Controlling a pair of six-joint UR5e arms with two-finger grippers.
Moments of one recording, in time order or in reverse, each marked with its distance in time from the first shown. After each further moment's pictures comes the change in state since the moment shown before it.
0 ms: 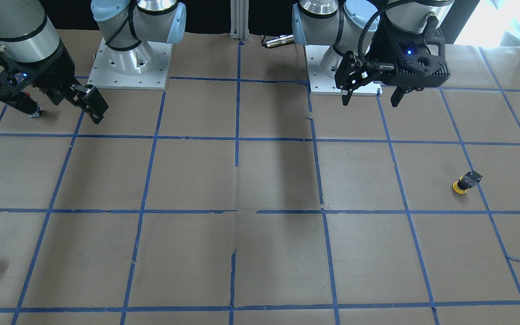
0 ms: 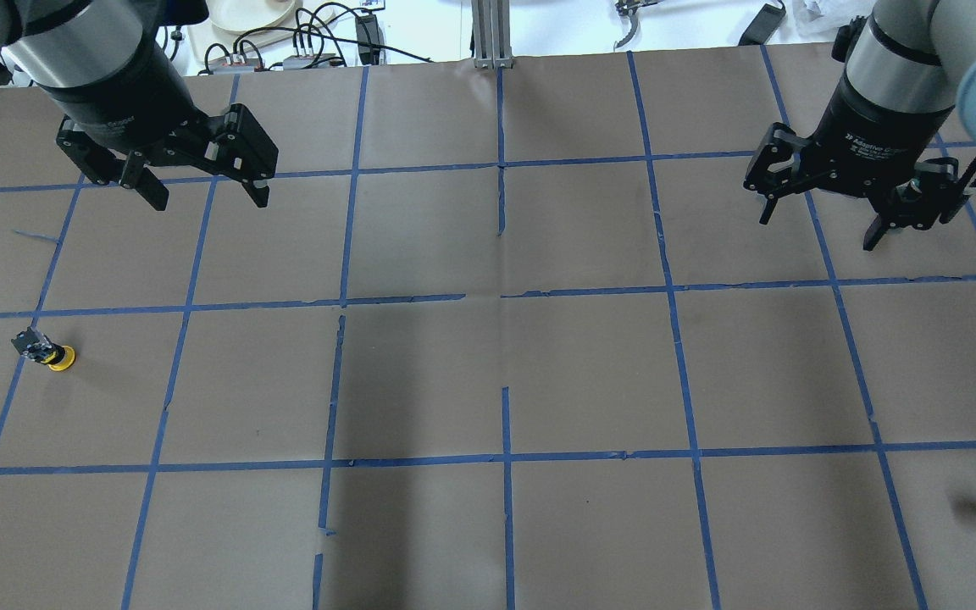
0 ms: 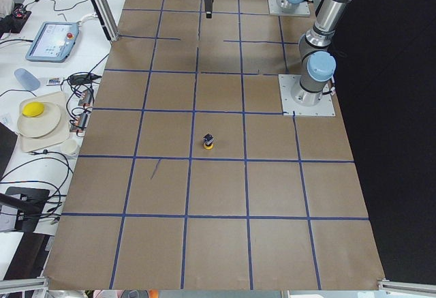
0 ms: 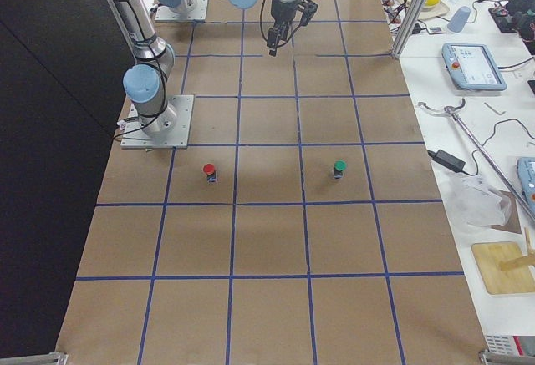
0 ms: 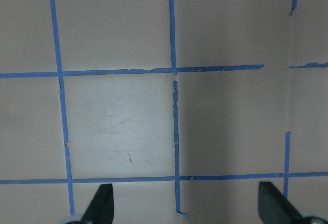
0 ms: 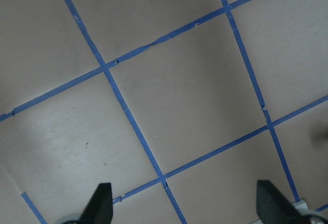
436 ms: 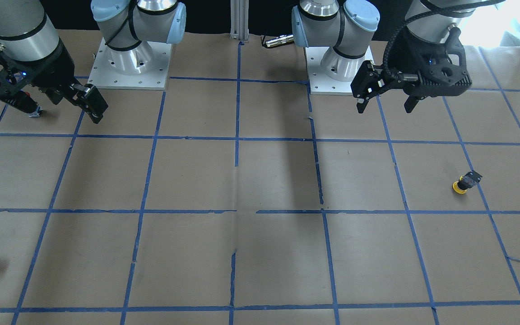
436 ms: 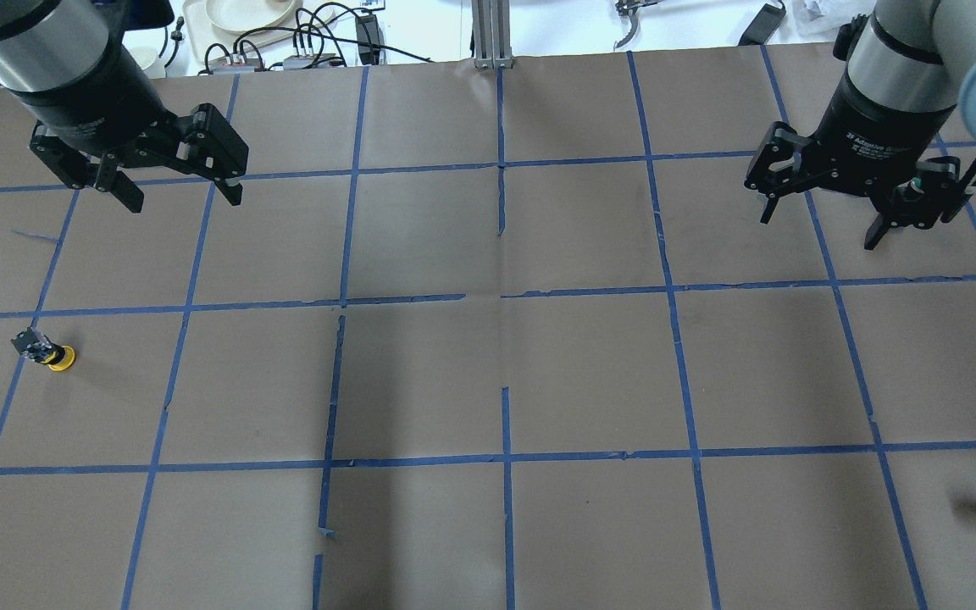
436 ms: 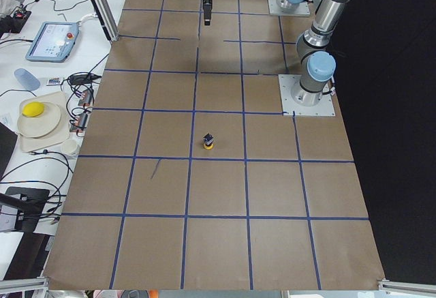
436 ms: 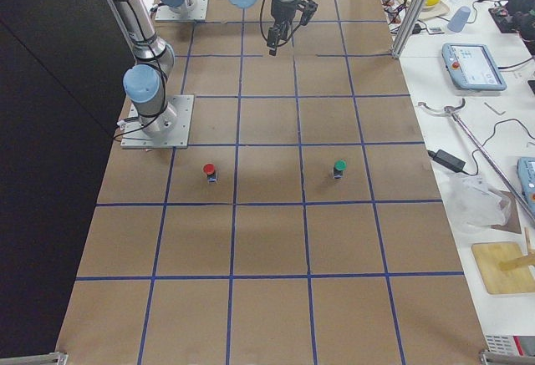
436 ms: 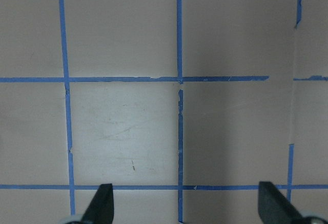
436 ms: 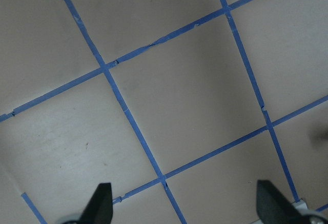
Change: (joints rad) left arm 0.093 -0.002 -0.041 0.015 -0.001 0.049; right arm 0.000 -0.003 -0.001 0.000 -0.001 0.000
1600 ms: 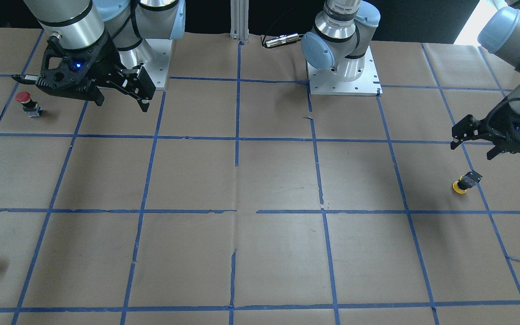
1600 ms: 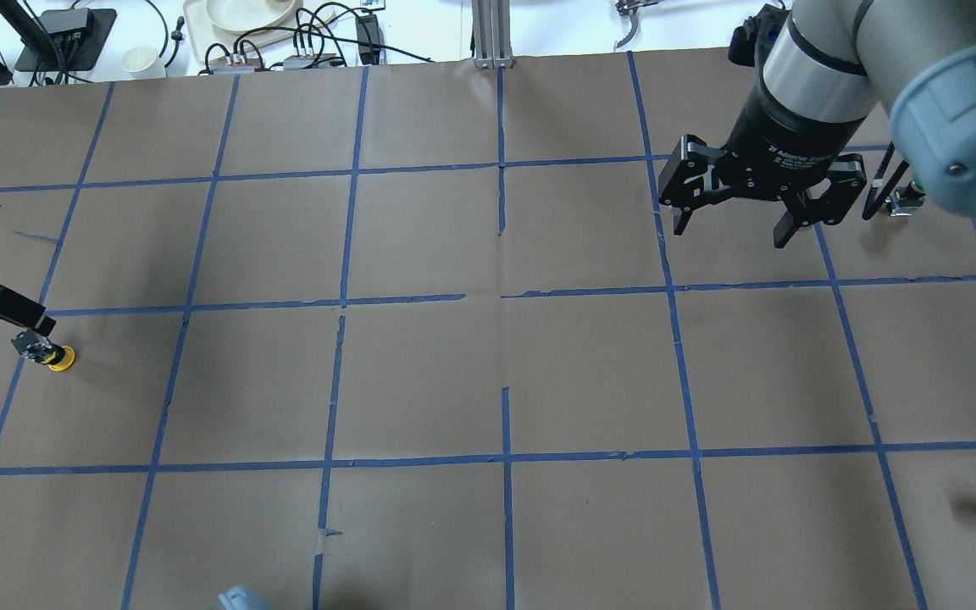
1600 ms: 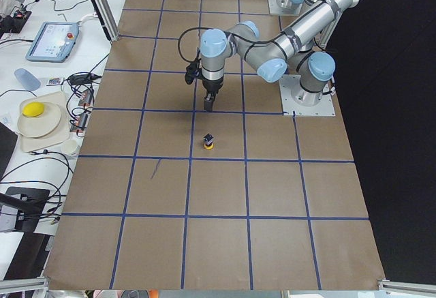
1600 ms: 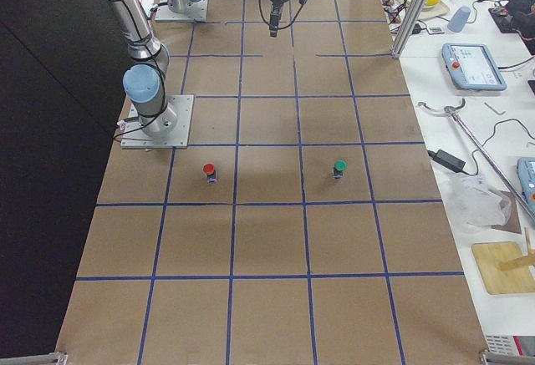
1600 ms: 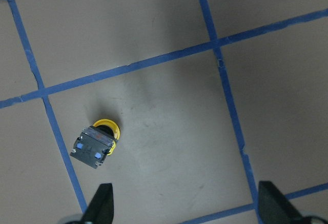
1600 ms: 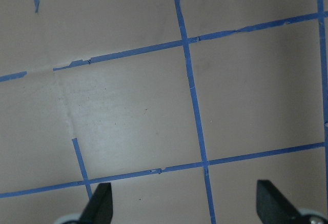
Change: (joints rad) left arm 0.623 -0.122 -0.357 0.472 -0.048 0.993; right arm 0.121 -0.006 -0.011 -0.011 0.123 -0.153
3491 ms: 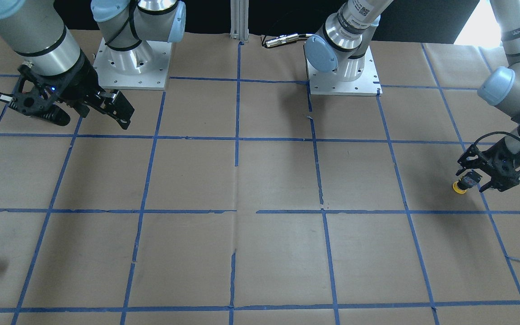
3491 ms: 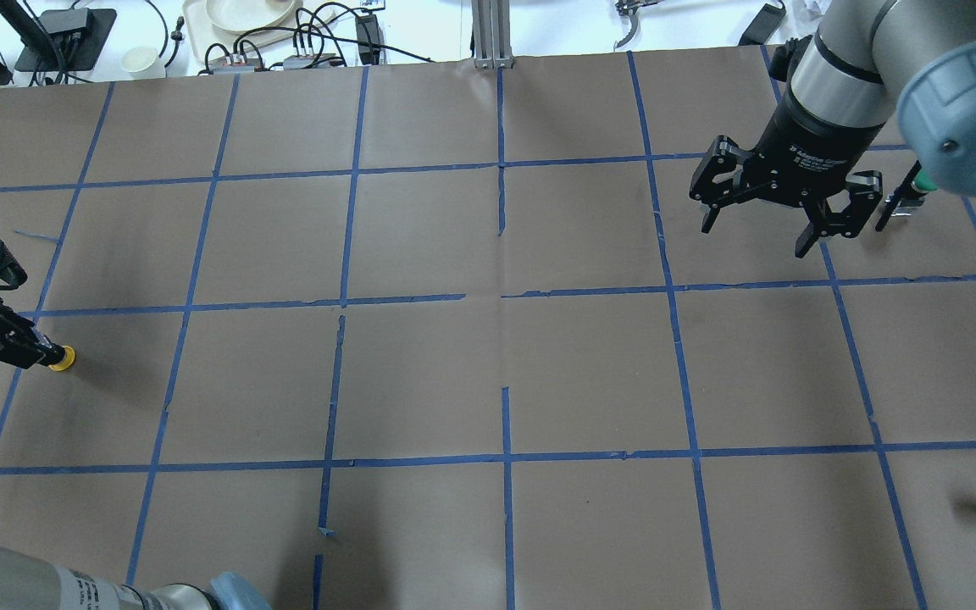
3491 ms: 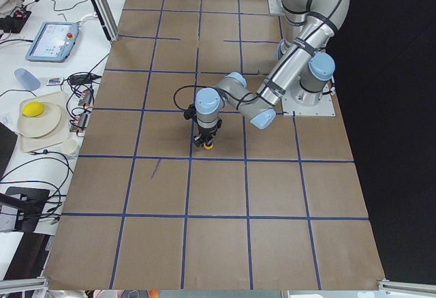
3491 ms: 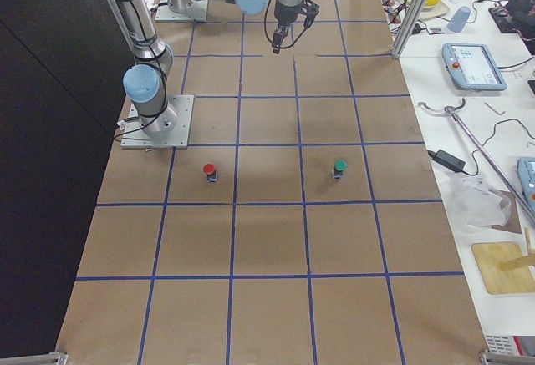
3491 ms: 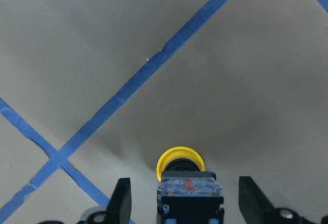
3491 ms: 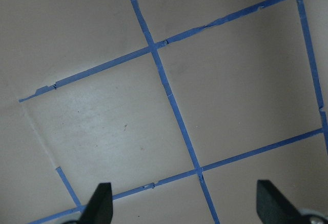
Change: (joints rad) left arm 0.060 -0.249 -0.002 0.240 0.004 0.499; right arm -0.089 0.077 0.031 -0.043 0.001 0.109
